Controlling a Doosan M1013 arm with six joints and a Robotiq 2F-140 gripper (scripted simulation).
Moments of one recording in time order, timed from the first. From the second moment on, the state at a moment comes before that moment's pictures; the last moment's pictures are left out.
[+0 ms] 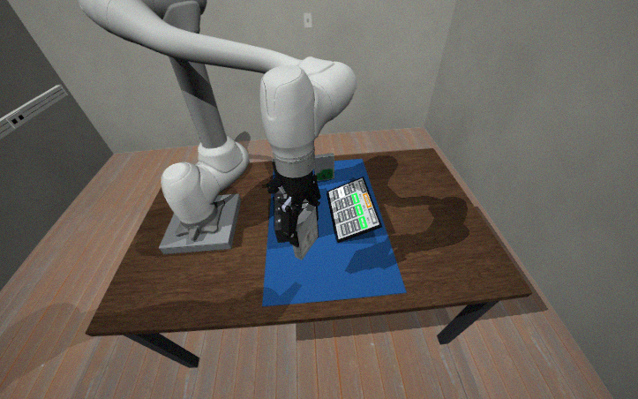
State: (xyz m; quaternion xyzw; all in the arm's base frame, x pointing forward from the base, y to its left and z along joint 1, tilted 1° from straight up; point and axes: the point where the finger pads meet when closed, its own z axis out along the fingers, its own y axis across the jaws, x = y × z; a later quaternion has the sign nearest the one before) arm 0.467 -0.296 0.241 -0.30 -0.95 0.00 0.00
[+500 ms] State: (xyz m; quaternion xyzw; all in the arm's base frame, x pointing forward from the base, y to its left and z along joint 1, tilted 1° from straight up) arm 0.468 -0.295 0.242 -0.29 -0.96 0.00 0.00
